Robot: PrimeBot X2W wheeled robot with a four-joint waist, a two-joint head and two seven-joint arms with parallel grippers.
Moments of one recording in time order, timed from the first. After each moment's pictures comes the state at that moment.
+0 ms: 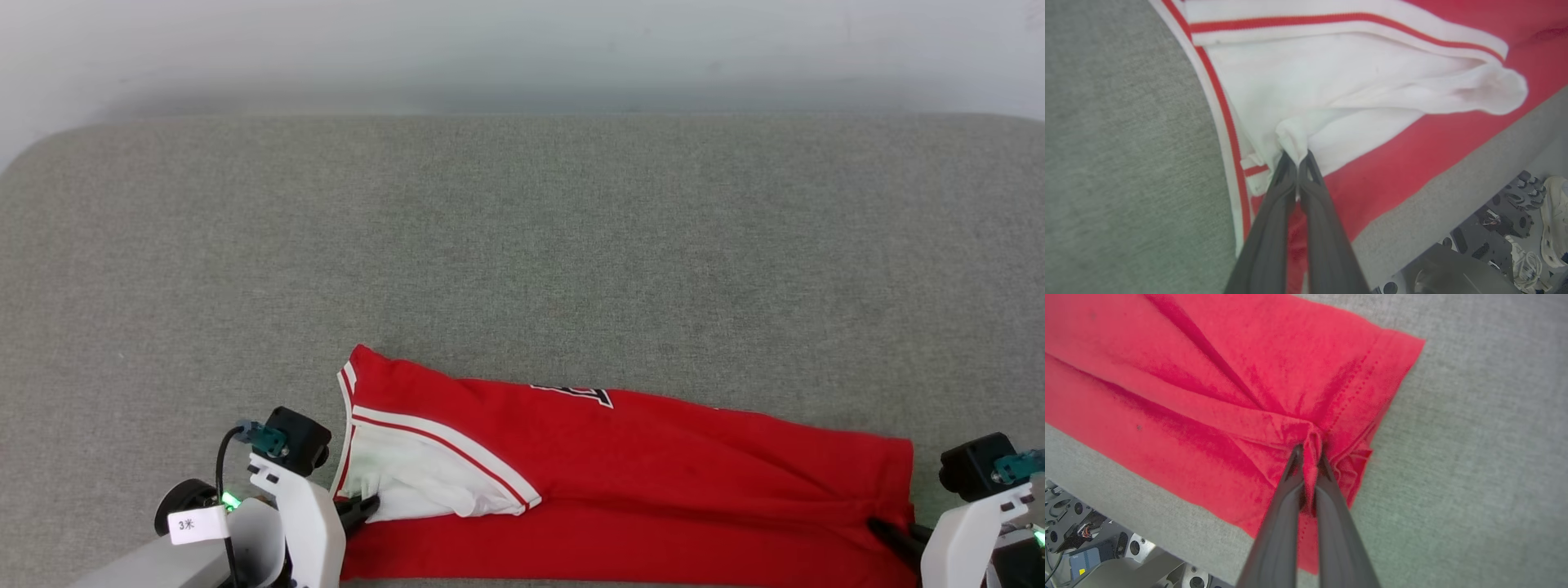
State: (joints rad) left arm -0.55 0.81 -1.19 0.18 -1.16 0.06 0.19; right arm -0.04 -0.63 0.32 0.16 0.69 0.13 0.47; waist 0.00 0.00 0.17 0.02
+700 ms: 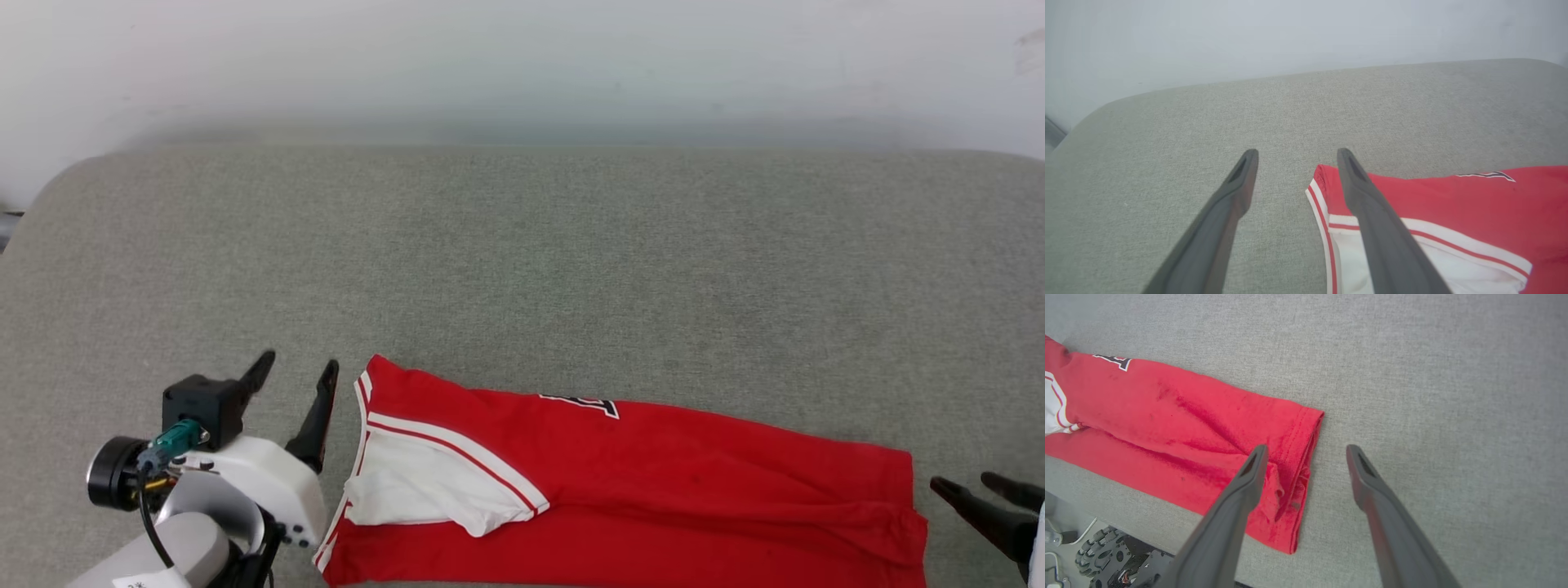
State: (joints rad) left arm -0.43 0.78 -0.93 0.08 -0.99 0.39 -0.26; right arm 0.02 -0.69 0.07 0.03 0.89 0.13 0.60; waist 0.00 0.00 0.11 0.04
